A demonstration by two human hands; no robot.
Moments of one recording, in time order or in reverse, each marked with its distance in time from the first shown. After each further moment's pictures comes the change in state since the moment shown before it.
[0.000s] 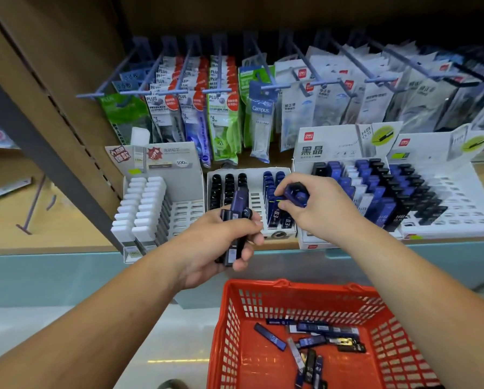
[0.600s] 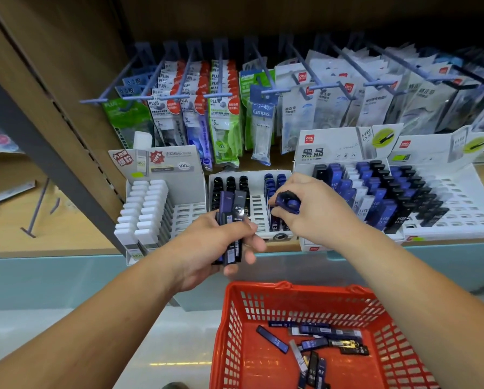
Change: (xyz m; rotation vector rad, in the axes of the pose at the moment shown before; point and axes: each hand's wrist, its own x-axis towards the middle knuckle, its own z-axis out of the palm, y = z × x) left_hand -0.007 0.001 -0.008 0.125 0.055 0.006; right_hand 0.004 -0.002 0.009 -0.109 -0.044 -0.065
